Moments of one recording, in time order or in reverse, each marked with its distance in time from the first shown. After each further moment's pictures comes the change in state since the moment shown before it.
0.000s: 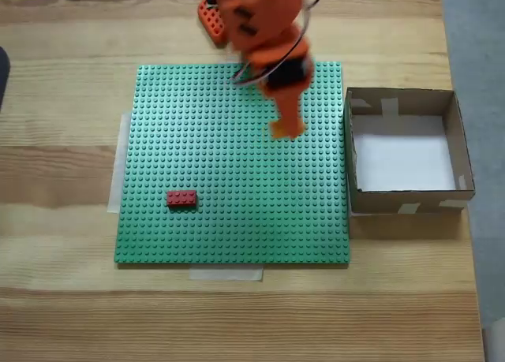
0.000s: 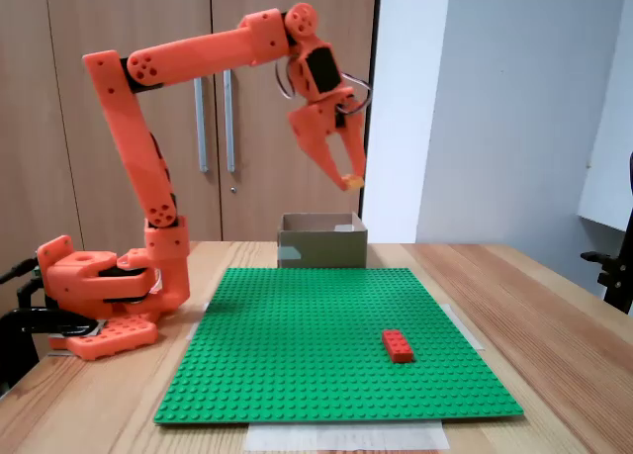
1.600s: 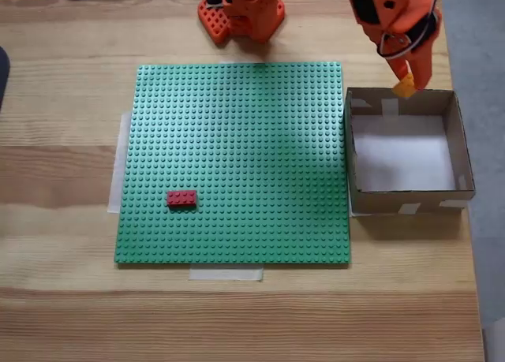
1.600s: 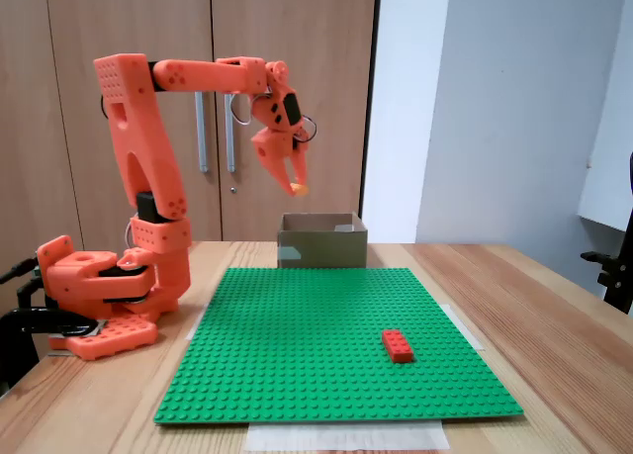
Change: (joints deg) arm -31.0 -7.7 5.1 -11.3 7.7
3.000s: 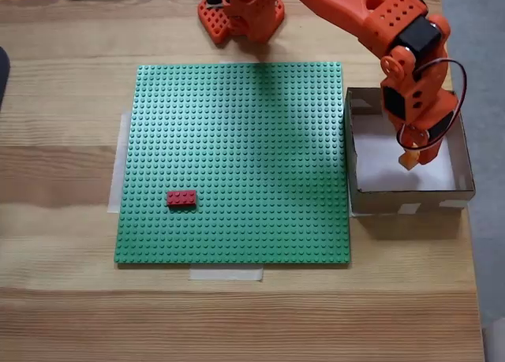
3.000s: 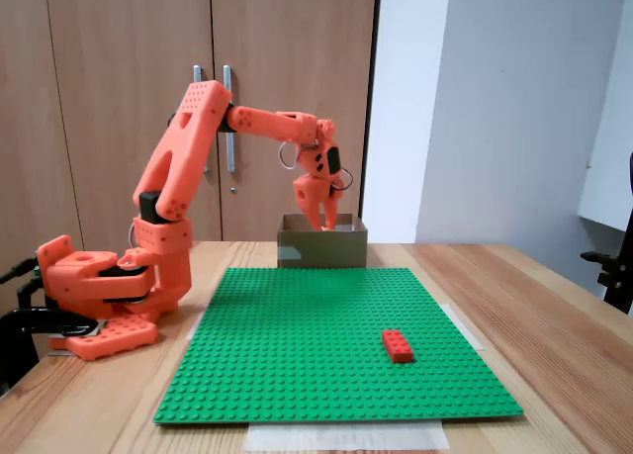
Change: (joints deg) arm 5.4 -37.4 -26.2 -0.6 -2.7
